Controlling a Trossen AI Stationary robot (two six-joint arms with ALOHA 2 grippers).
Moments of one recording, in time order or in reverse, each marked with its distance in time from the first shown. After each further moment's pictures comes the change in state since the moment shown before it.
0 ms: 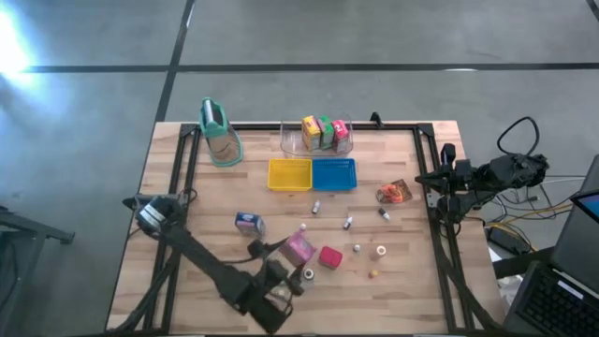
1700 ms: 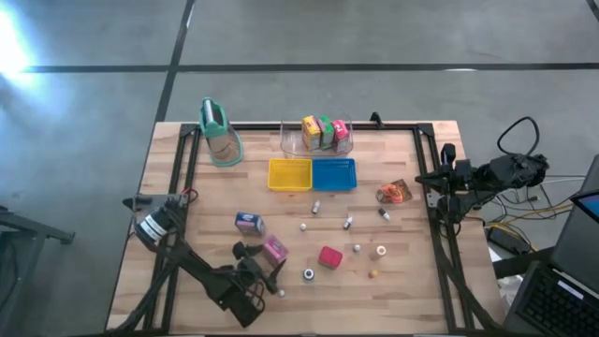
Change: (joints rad) left arm -0.093 0.083 -0.408 0.260 0.019 -0.407; right arm 0.000 0.000 0.000 0.000 0.000 0.000
